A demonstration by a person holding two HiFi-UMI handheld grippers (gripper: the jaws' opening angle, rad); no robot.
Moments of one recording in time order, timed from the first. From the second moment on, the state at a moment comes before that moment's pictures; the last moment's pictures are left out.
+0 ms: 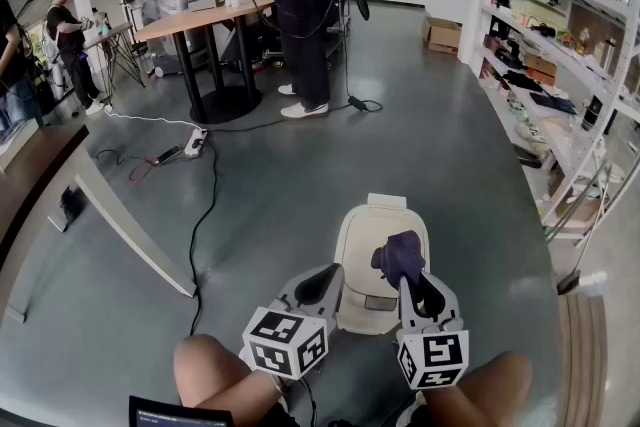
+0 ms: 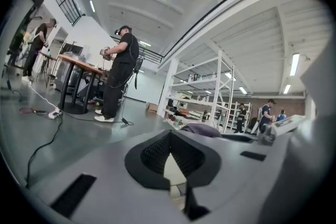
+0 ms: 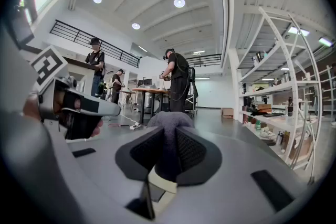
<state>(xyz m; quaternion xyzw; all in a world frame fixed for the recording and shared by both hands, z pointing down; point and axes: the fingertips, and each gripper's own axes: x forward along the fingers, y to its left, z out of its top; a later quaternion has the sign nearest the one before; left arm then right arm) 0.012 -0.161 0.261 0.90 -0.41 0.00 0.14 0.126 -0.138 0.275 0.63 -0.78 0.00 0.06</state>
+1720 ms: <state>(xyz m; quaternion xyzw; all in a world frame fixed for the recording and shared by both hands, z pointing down) 0.040 -0.294 0.258 0.89 -0.43 0.08 0.15 0.126 -0.357 0.380 0.51 -0.78 0.08 0.35</state>
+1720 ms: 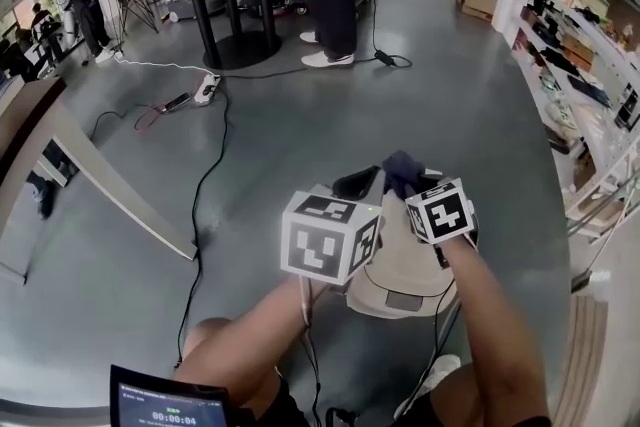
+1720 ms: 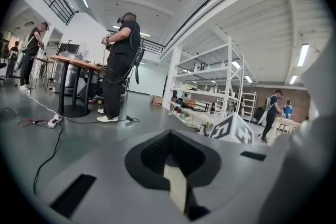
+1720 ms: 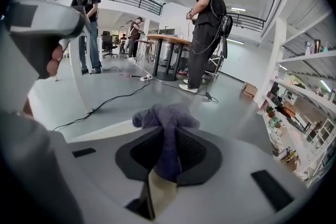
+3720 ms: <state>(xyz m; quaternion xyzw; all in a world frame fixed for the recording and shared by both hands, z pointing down) 0.031 -0.289 0.264 0.89 -0.42 0.11 0.15 0.136 -0.305 0.322 0.52 -0.79 -0.02 0.32</state>
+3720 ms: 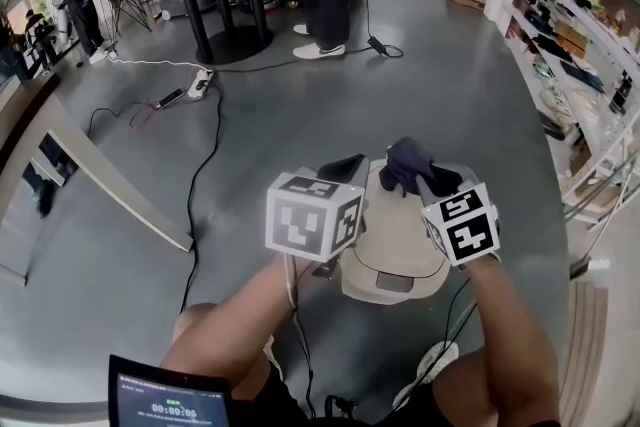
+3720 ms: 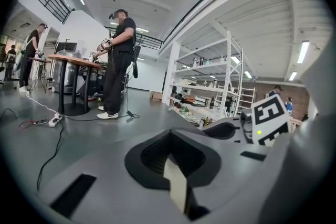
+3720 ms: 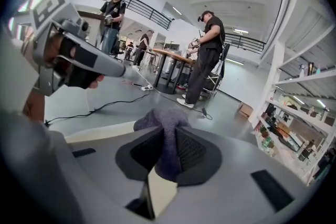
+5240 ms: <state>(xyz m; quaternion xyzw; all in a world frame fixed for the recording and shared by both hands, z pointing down) 0.063 -0.273 0.273 0.89 -0.41 0.12 0.15 0.204 -0.269 0.386 0.48 -0.79 0.05 0.39</state>
